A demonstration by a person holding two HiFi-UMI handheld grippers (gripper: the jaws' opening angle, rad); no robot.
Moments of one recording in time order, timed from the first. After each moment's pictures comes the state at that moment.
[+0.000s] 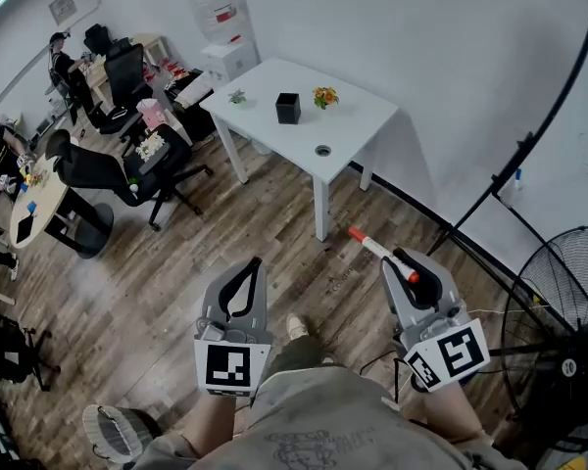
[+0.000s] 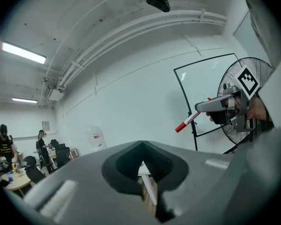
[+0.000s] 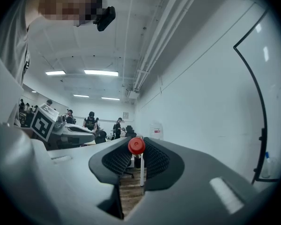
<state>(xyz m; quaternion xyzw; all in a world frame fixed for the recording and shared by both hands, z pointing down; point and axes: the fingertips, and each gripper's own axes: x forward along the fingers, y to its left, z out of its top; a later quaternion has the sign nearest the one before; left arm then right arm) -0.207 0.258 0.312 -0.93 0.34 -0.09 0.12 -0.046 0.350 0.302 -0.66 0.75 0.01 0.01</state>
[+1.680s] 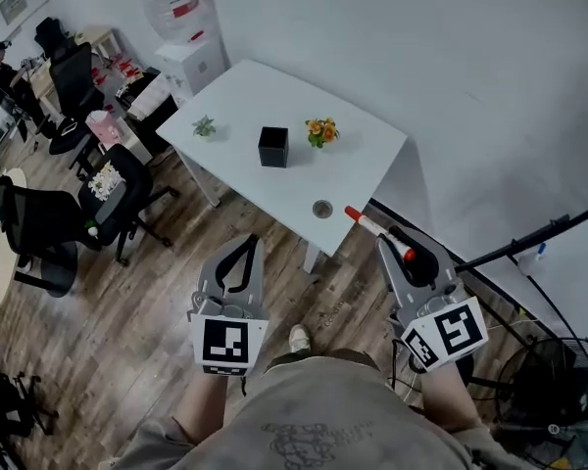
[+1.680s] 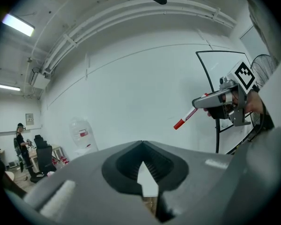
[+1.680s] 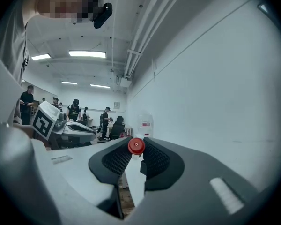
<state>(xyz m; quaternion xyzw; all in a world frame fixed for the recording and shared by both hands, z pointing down) -0.075 -0.109 0.339 -0.95 0.28 -0.11 0.09 0.074 -0.006 0.308 -0.69 0.72 -0.01 -0.05</state>
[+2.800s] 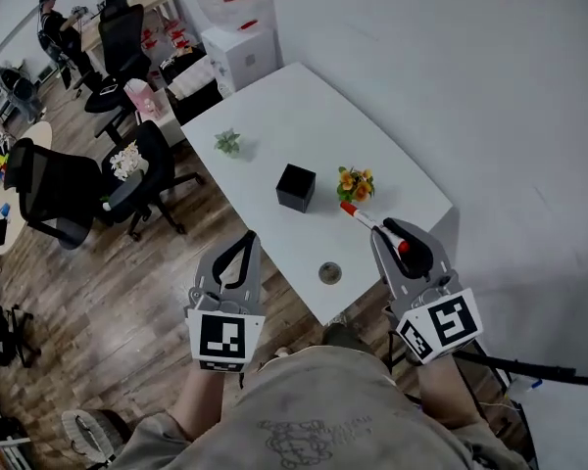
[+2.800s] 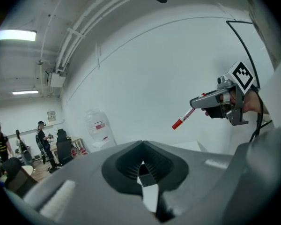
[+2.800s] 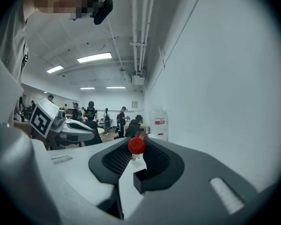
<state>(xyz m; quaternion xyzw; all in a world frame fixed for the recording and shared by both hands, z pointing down) 0.024 -0.272 0.355 -0.90 0.41 -0.17 0.07 0.196 -0.224 0.331 -0.57 0.82 -0.03 -0.05</state>
